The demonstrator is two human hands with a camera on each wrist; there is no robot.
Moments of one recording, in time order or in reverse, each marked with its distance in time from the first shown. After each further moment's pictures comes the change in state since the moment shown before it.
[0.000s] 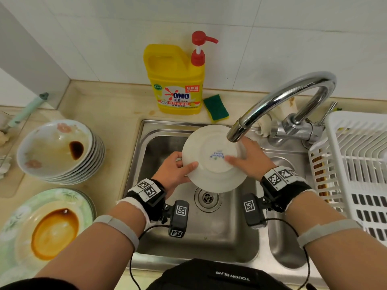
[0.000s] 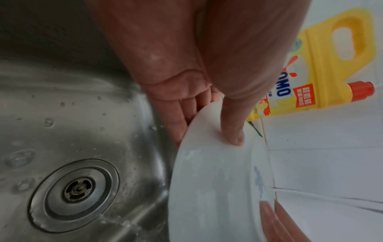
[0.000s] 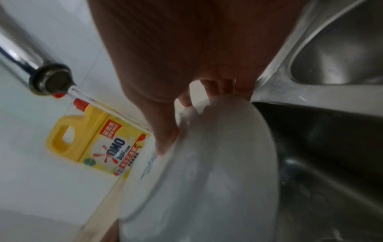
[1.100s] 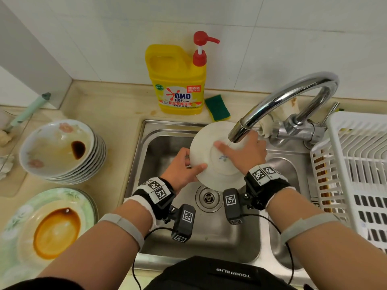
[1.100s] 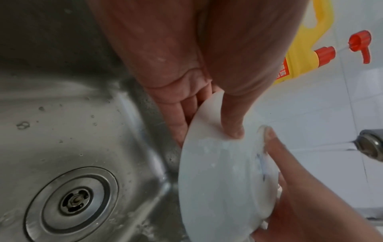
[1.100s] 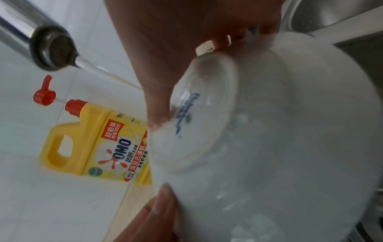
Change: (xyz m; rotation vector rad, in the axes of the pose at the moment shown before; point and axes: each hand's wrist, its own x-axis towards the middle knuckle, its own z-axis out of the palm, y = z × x) left_hand 0.005 -0.002 0.012 0.140 -0.051 0.083; right_hand 0.005 -0.034 0.018 0.047 0.342 0.294
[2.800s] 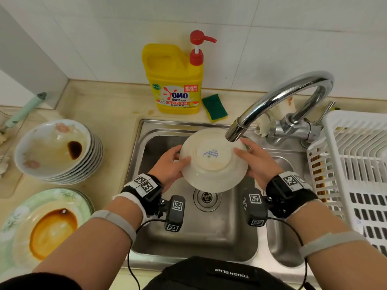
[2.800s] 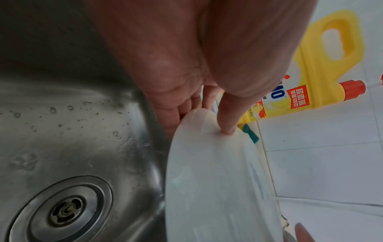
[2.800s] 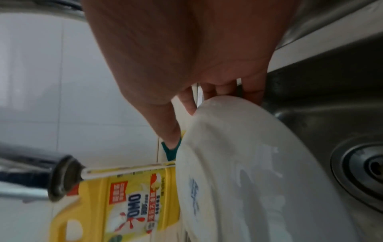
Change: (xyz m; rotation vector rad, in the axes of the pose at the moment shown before) left_hand 0.008 0.005 -0.021 -0.060 0.055 -0.062; right_hand -0.017 0.029 -0.028 0.735 -0.347 0.081
